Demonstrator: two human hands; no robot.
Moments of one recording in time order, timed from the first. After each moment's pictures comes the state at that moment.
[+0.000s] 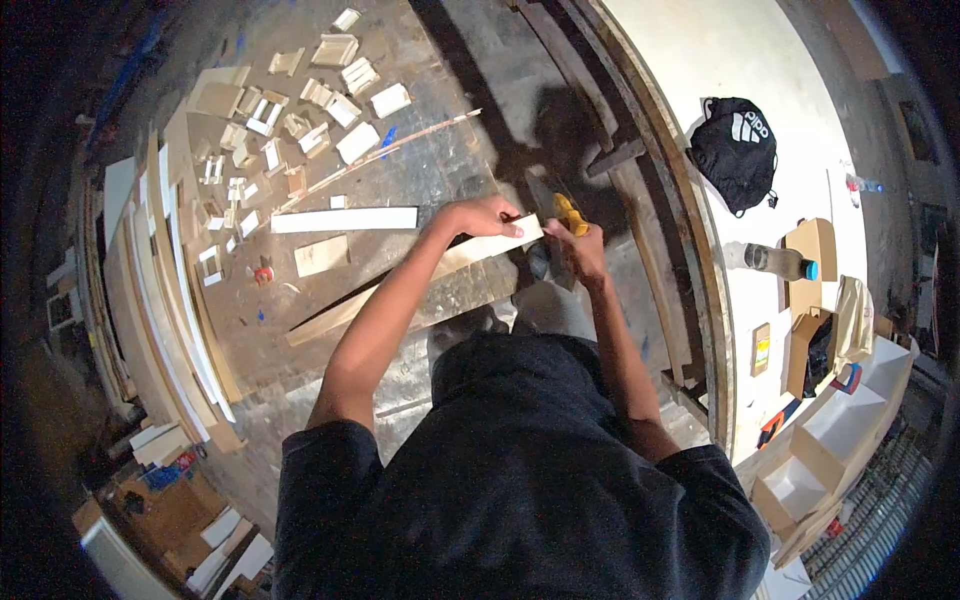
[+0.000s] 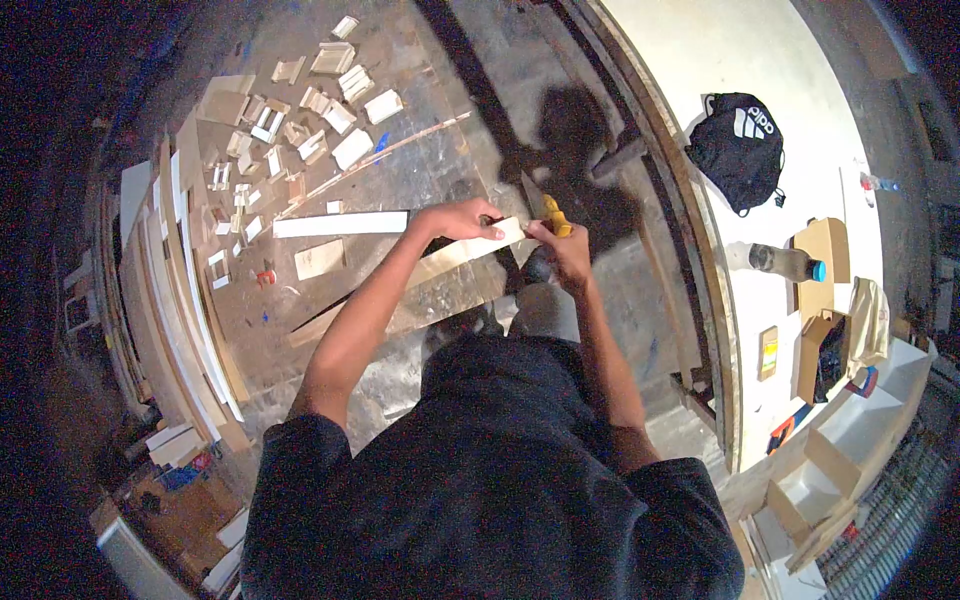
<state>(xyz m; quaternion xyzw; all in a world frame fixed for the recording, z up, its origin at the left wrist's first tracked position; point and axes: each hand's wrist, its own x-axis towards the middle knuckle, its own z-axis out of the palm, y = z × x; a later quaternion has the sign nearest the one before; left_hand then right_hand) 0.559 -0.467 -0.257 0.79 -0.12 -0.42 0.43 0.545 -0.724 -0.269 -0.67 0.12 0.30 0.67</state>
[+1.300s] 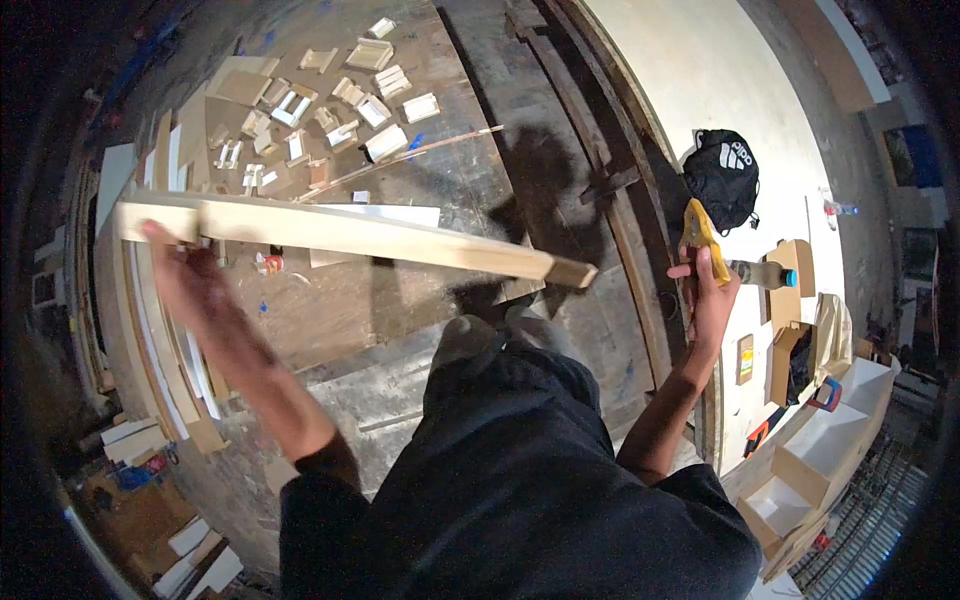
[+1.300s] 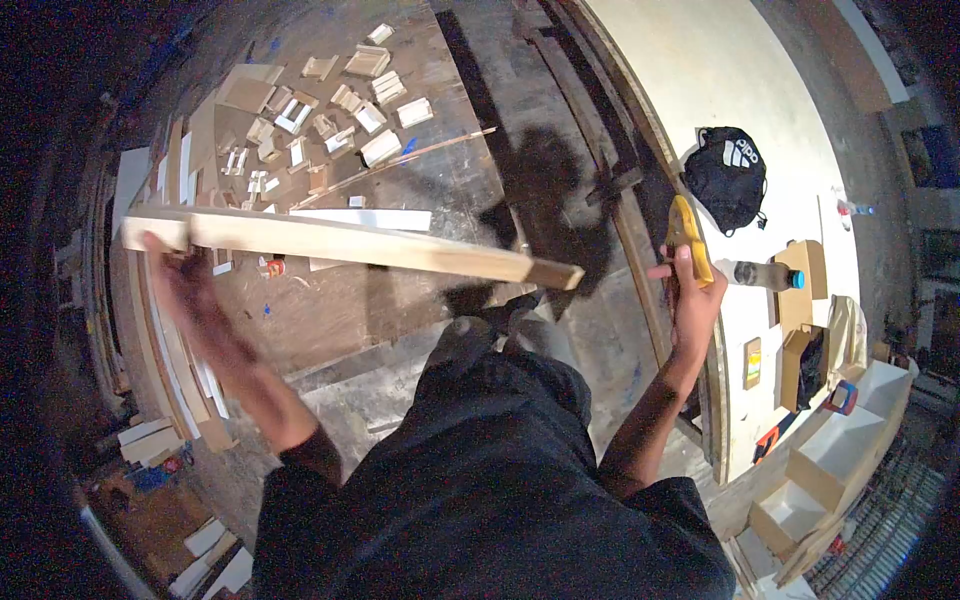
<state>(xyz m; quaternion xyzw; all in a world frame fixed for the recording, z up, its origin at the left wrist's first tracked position) 0.332 -0.234 0.060 0.48 0.33 0.48 0.65 0.498 -0.797 -0.030 -0.80 0.08 0.03 0.60</state>
